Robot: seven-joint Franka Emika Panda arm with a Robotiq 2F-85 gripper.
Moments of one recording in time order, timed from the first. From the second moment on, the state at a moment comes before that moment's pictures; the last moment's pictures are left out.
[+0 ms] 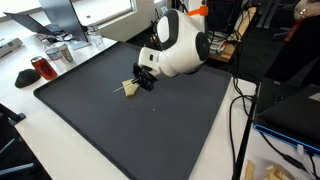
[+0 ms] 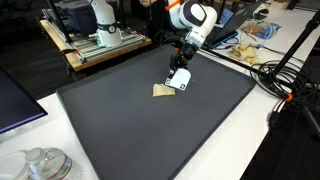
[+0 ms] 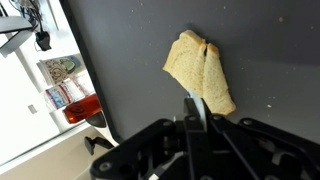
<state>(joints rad) 0.35 0.65 -0.04 -1.87 -1.01 2.03 1.17</state>
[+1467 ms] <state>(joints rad) 0.13 0.56 0.02 -1.86 -0.87 2.15 1.09</state>
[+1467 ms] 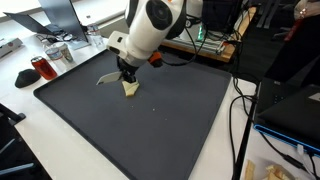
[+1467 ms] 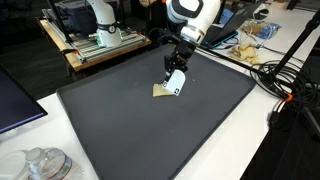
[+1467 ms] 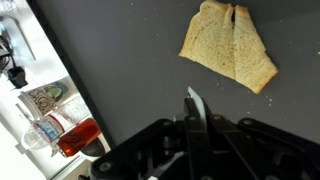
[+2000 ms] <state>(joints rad) 0.00 0.50 0.01 -1.86 -0.41 2.30 0.72</state>
